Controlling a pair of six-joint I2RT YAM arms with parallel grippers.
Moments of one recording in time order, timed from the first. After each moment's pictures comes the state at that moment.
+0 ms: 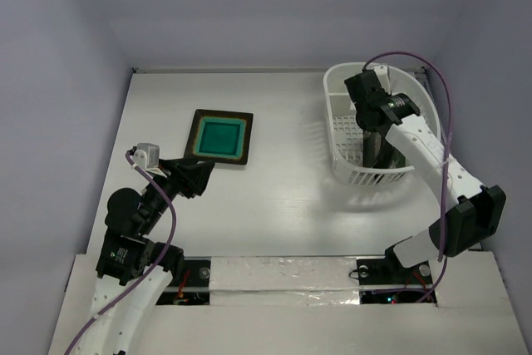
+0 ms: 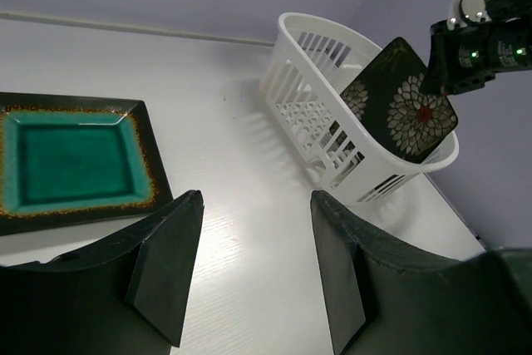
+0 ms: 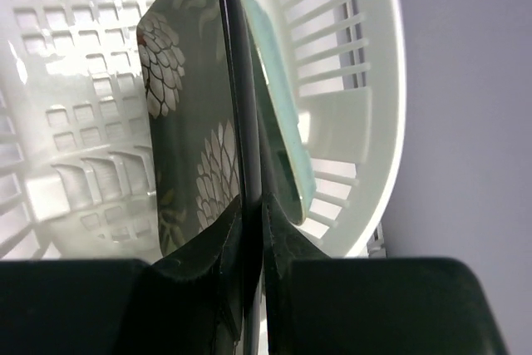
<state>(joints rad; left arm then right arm) -0.30 0.28 0.61 -0.29 0.23 -0.47 0.42 1.49 1.49 -0.98 0.79 0.19</state>
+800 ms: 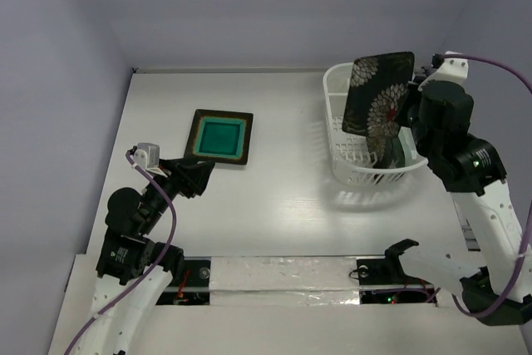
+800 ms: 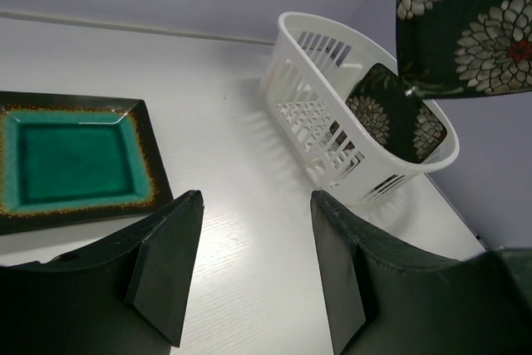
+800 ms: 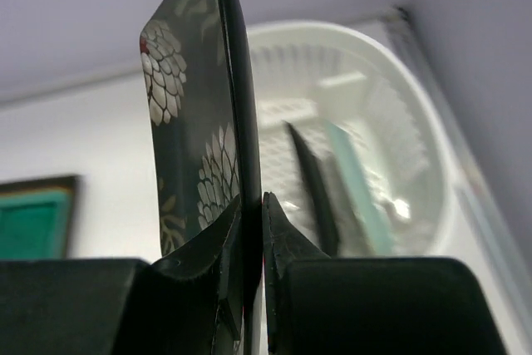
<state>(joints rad) -0.30 0.28 0.61 -0.29 0.23 -0.47 0.44 1.04 1.53 -0.80 0.61 0.27</state>
